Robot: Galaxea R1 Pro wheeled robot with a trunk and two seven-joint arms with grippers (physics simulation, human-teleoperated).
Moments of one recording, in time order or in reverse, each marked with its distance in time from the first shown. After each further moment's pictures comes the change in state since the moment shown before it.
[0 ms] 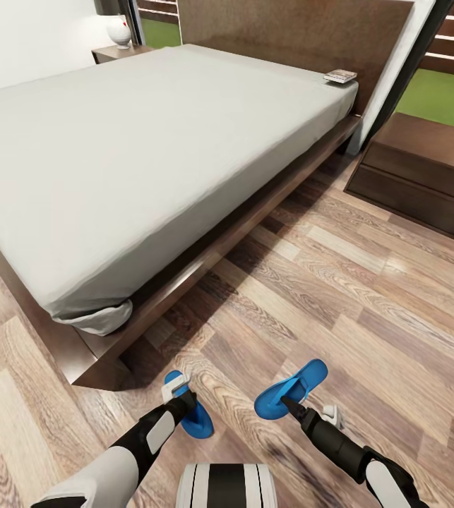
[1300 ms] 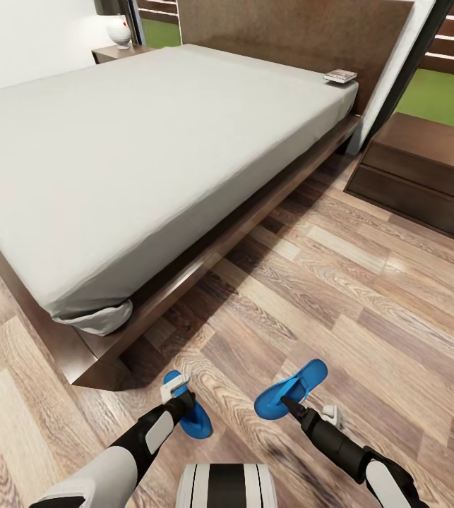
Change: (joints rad) left arm 0.000 0.006 0.000 0.000 0.000 0.001 0.000; right arm 0.000 -0.001 0.000 0.000 0.000 0.000 0.000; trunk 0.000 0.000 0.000
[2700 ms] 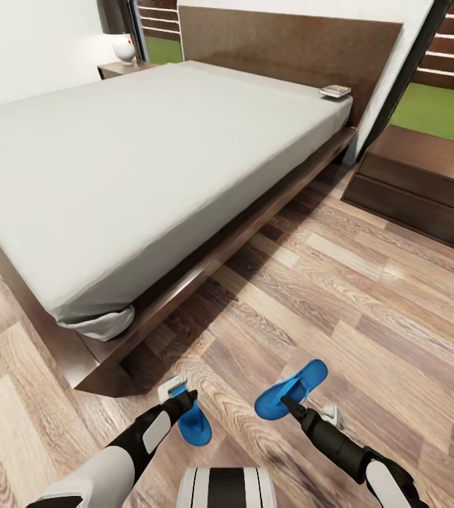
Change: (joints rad) left arm 0.000 0.012 0.000 -0.001 0.000 0.009 0.000; right arm 0.000 -0.001 0.000 0.001 0.000 0.000 -0.001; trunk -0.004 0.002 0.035
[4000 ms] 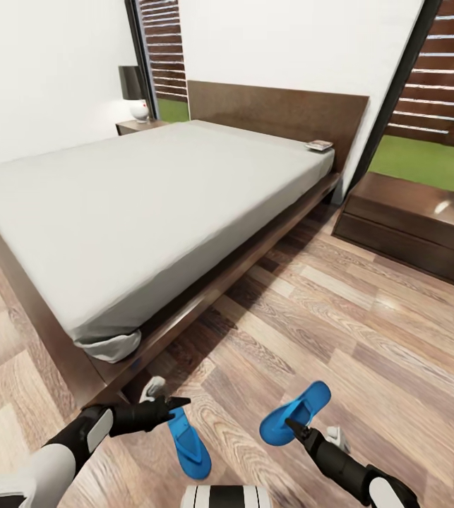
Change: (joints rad) left arm 0.001 0.255 -0.049 -0.031 -0.105 0.519 -0.920; right arm 0.000 -0.006 -0.004 0.136 0.004 0.010 -0.032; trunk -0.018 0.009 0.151
